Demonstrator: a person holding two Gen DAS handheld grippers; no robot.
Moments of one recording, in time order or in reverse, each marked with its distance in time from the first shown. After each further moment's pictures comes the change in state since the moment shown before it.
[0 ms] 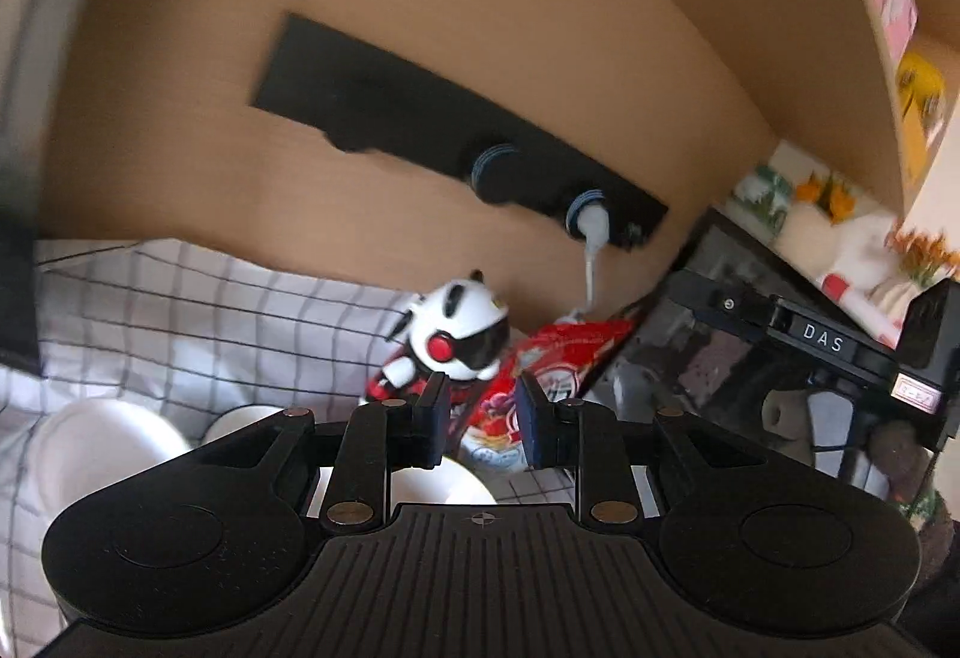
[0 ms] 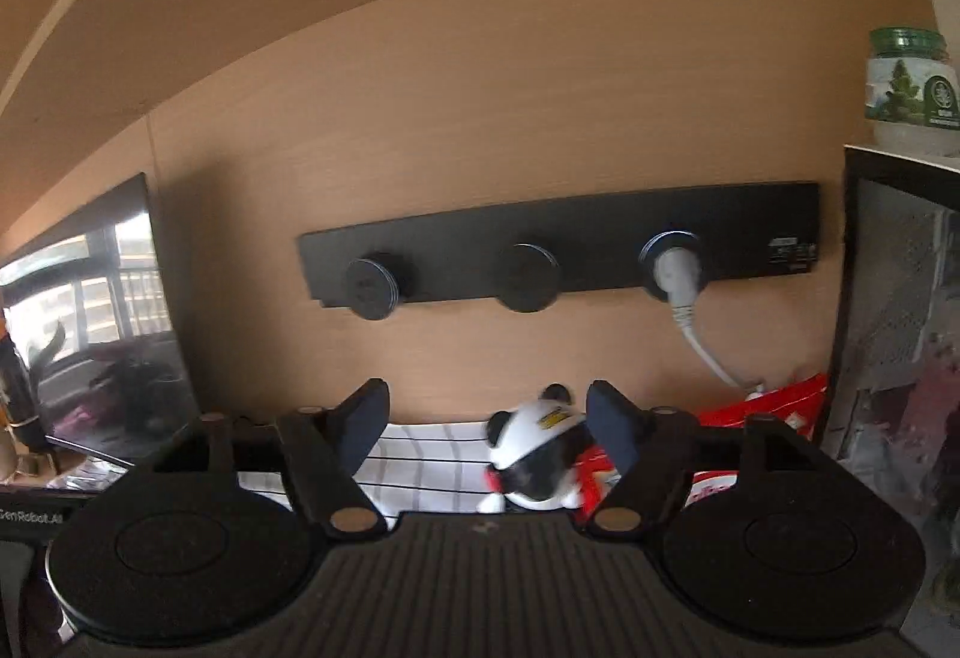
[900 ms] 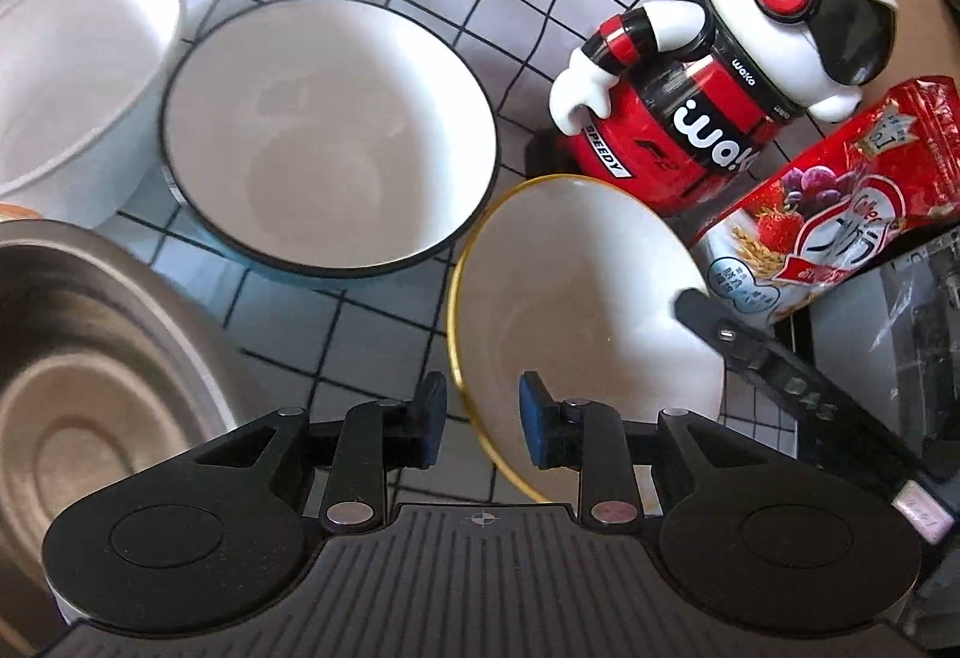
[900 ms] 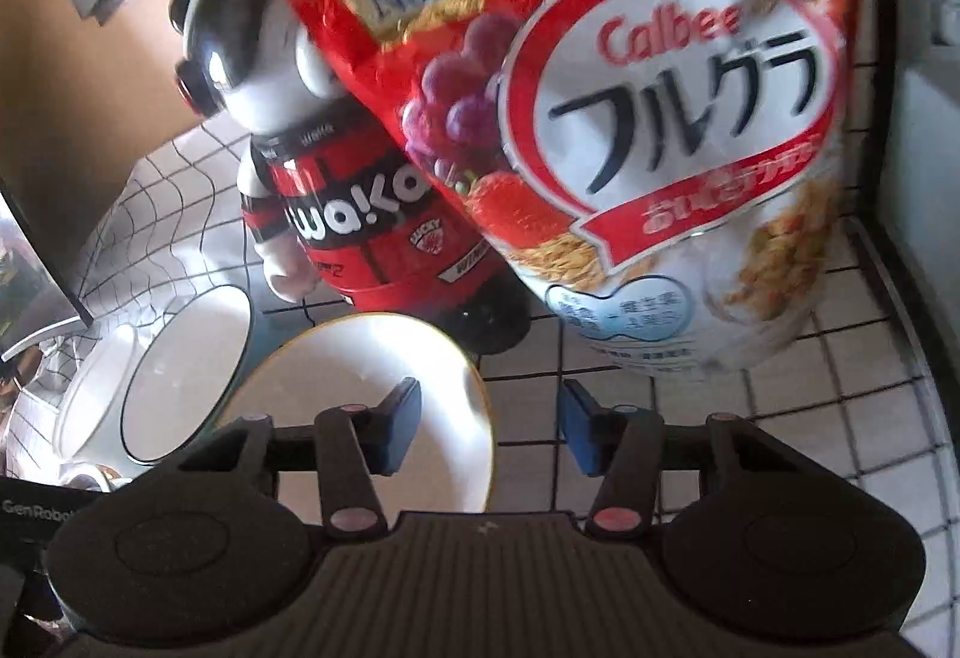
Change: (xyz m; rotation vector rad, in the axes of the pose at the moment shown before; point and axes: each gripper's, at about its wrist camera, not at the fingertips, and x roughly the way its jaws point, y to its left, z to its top) left arm 0.192 0.048 -0.123 -0.418 0.416 0.410; right arm 0.174 -0.109 -0.188 0.188 0.430 0.043
